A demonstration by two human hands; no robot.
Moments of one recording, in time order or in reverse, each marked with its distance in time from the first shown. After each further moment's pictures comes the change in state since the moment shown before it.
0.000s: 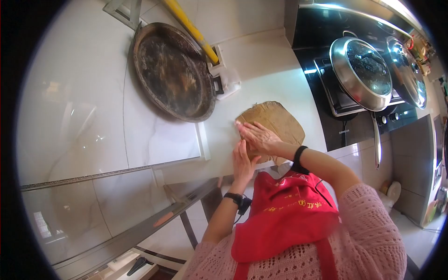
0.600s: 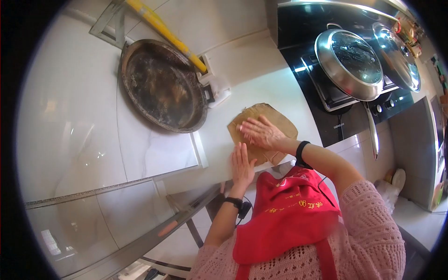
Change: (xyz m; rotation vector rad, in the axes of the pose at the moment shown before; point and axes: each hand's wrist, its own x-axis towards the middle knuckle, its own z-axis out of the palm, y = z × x) left_hand -0.002 -0.001 0.007 0.200 -0.206 -0.020; right_hand -0.020 0.029 -0.006 -0.160 0.118 0.039
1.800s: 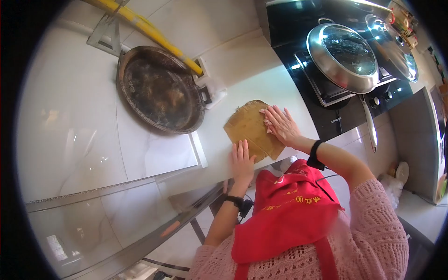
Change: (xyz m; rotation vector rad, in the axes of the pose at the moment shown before) left_hand 0.007 0.021 -0.016 0.187 -0.083 0.001; right_hand -0.063 0.027 -0.005 -0.065 0.100 0.413
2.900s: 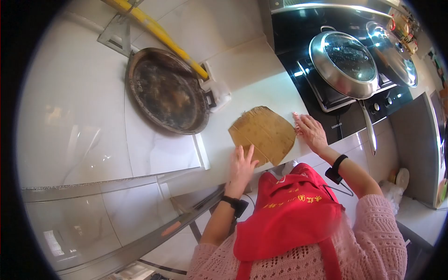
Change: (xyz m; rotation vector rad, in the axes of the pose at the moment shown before) left_hand 0.007 -0.014 -0.019 0.084 0.079 0.203; right_hand -0.061 0.053 -0.055 0.001 0.033 0.113
